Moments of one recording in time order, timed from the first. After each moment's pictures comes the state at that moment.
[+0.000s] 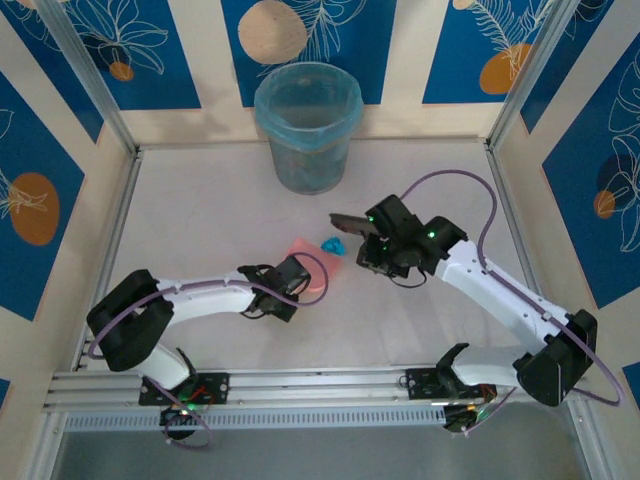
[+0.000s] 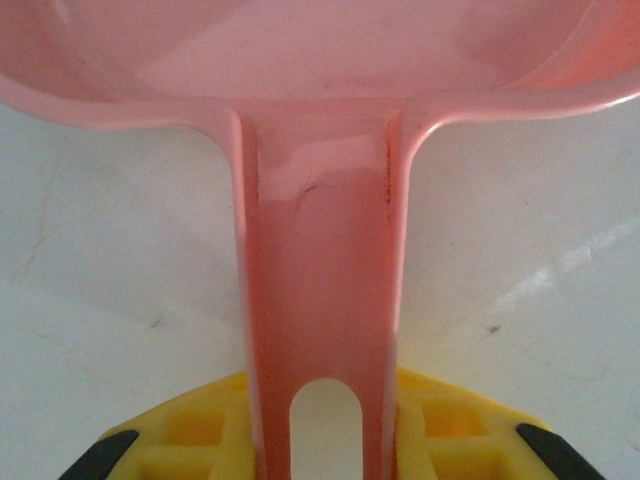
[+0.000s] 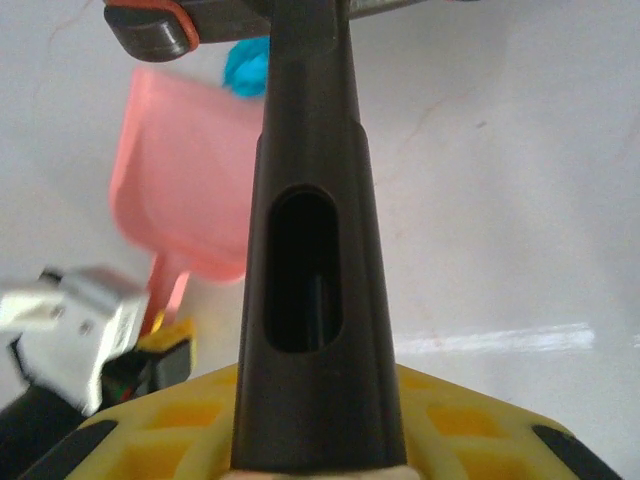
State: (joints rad) left arm -0.93 1.53 0.79 -0.53 -0.15 -0.36; right arm 0.65 1.25 1.17 -1.05 0.02 0.94
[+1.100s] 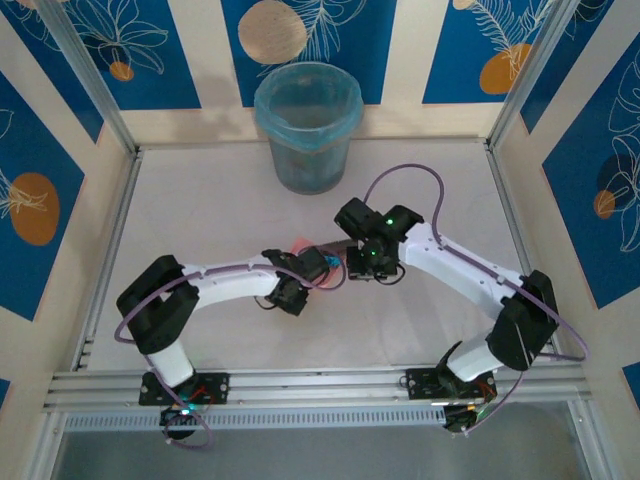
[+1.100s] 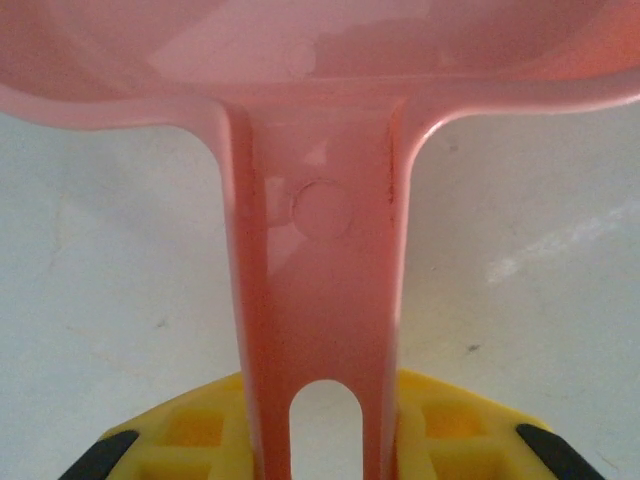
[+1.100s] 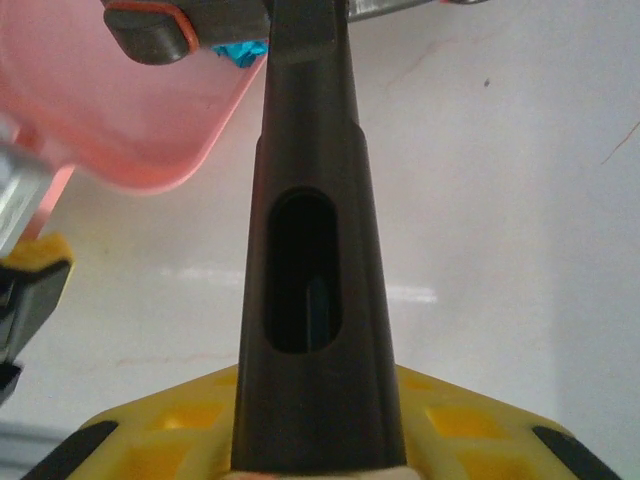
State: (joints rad) left arm -0.95 1.71 1.05 -0.80 -0.19 -0.40; right arm 0.78 1.45 1.27 -1.19 0.03 0.73
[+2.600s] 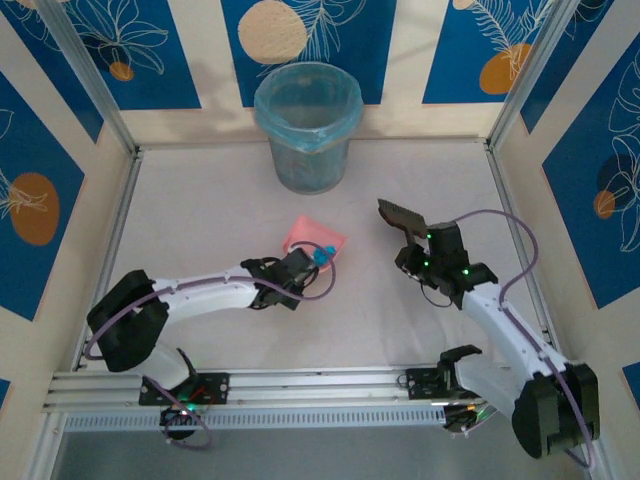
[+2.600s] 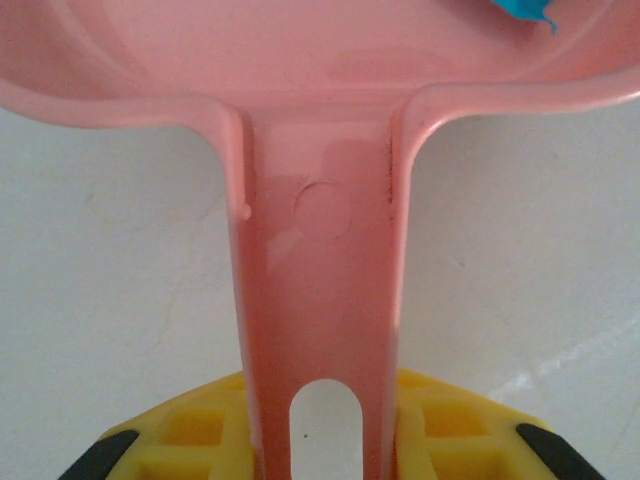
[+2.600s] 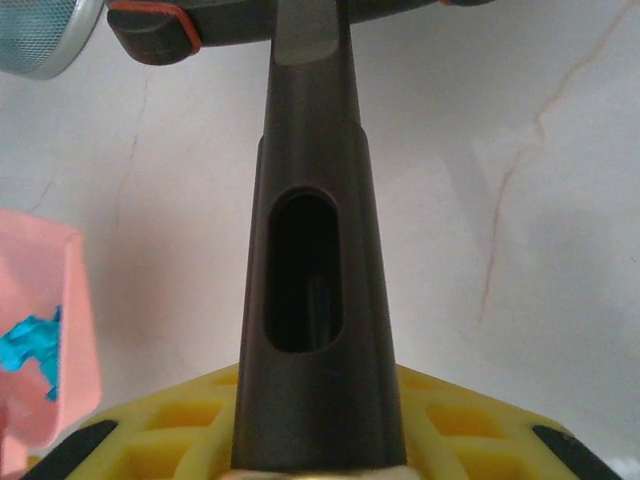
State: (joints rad) left arm -0.95 1.53 0.89 -0.54 -0.32 -0.35; right arm 0.26 1.00 0.62 -0.49 -0.12 0.76
